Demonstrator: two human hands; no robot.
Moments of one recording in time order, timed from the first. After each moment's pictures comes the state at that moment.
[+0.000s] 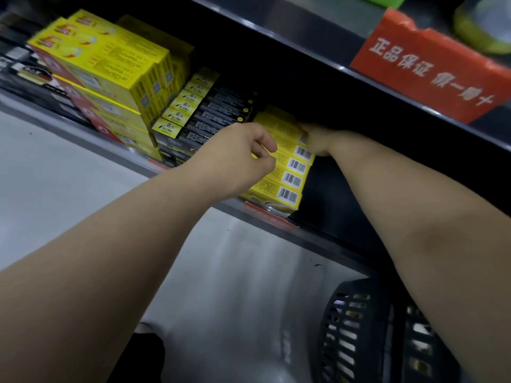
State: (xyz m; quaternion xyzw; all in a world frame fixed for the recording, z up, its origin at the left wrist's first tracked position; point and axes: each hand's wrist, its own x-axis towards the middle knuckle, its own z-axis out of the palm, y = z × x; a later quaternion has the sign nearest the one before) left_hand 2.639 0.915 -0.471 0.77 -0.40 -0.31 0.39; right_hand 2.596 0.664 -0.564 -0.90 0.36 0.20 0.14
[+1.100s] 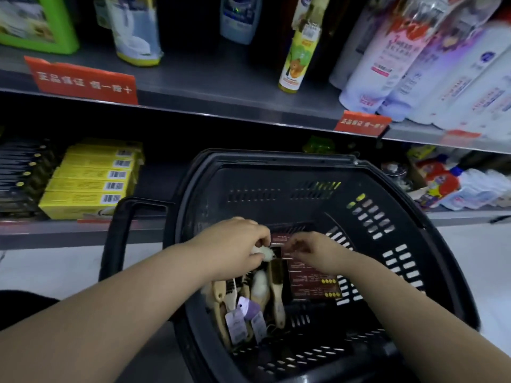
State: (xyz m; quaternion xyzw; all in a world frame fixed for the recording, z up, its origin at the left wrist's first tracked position) left_hand 2.329 0.885 -0.419 0.57 -0.77 -0.28 0.10; right_hand 2.120 0.796 -0.457 -0.80 0.48 0.11 0.33
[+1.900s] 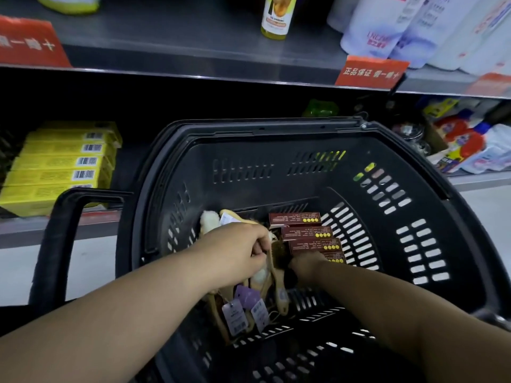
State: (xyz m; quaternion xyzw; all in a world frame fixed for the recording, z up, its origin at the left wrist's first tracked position) left_hand 2.297 0.870 -0.461 0.59 -0.71 -0.37 0.09; right_hand 2.085 0.782 -0.619 -0.82 0.37 0.42 0.11
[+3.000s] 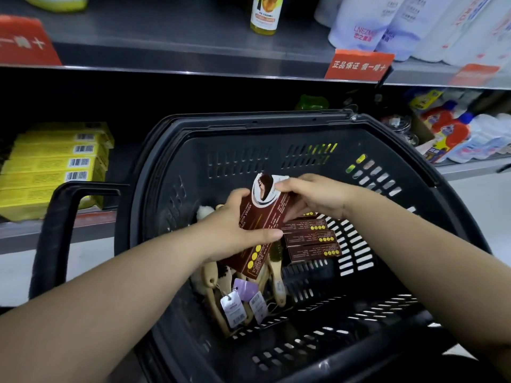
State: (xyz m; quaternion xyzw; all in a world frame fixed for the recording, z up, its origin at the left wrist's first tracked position) left_hand 2.305 0.861 -0.450 0.63 -0.52 -0.56 0.18; right_hand 2.127 0.746 -0.457 -0.62 0.48 0.02 0.62
